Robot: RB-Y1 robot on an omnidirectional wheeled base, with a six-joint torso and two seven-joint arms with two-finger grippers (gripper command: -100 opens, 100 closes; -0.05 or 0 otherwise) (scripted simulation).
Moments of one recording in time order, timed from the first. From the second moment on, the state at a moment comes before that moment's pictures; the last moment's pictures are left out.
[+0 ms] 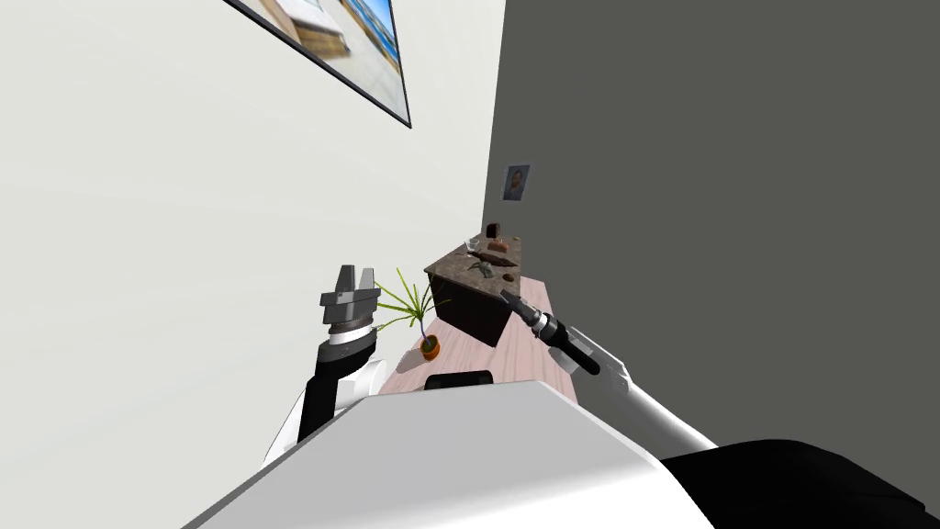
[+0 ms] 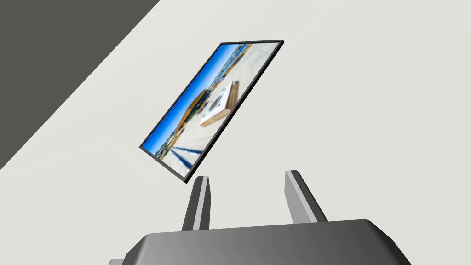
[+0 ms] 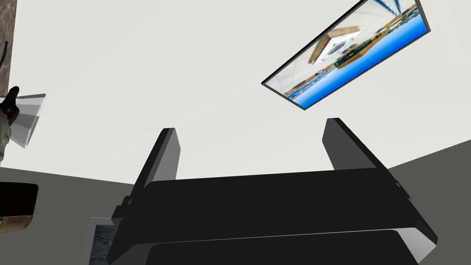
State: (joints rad) left arm 0.50 0.01 -0.01 -2.34 -0.03 -0.57 0.04; right arm 0.32 -0.88 0.18 -2.05 0.12 -0.63 -0.21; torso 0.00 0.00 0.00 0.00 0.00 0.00
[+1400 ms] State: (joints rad) left arm 0.50 0.01 -0.01 -2.34 -0.03 -0.57 0.04; right arm 0.28 -1.26 0.21 -1.84 0.20 -0.68 -0.20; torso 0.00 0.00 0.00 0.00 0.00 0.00
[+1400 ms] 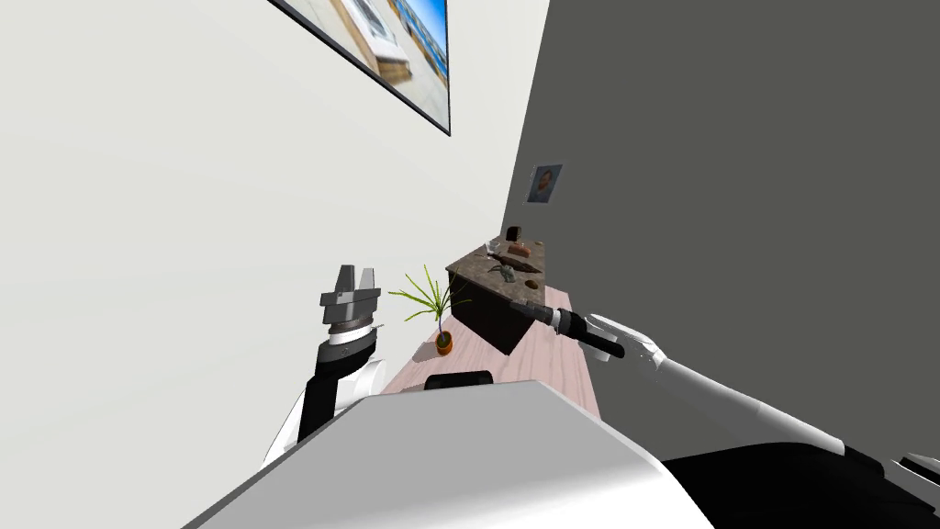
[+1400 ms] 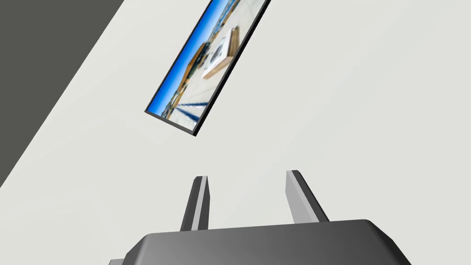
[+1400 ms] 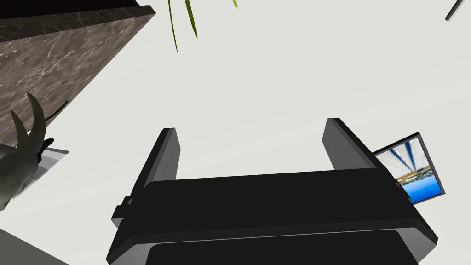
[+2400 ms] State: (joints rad) left arm 0.50 0.01 -0.01 -2.34 -0.03 -0.57 0.04; right arm 0.28 -1.54 0.25 -1.63 0.29 -0.68 -0.15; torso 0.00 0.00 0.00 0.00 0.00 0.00
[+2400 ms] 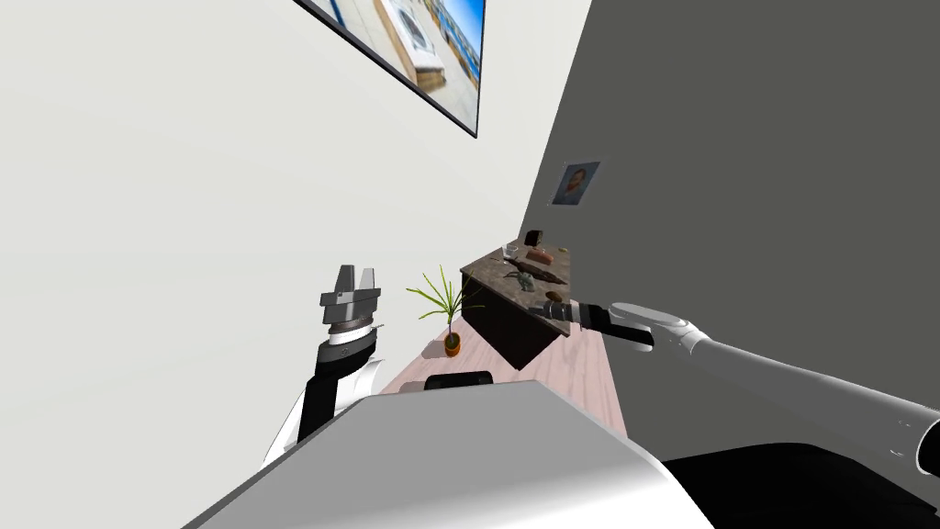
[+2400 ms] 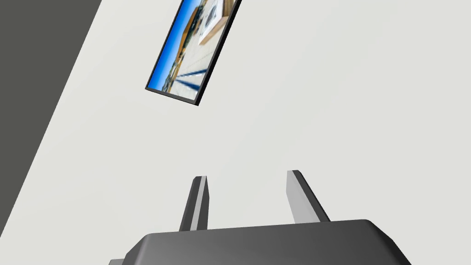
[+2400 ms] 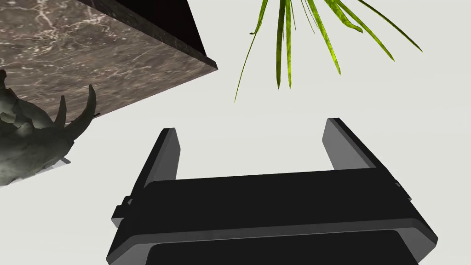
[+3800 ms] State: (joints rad) left arm 0.50 0.01 -0.01 -2.34 -0.03 -0.57 0.04; right arm 0.35 -1.79 0.34 -1.31 0.46 -0.69 -0.03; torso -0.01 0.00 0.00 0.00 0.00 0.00
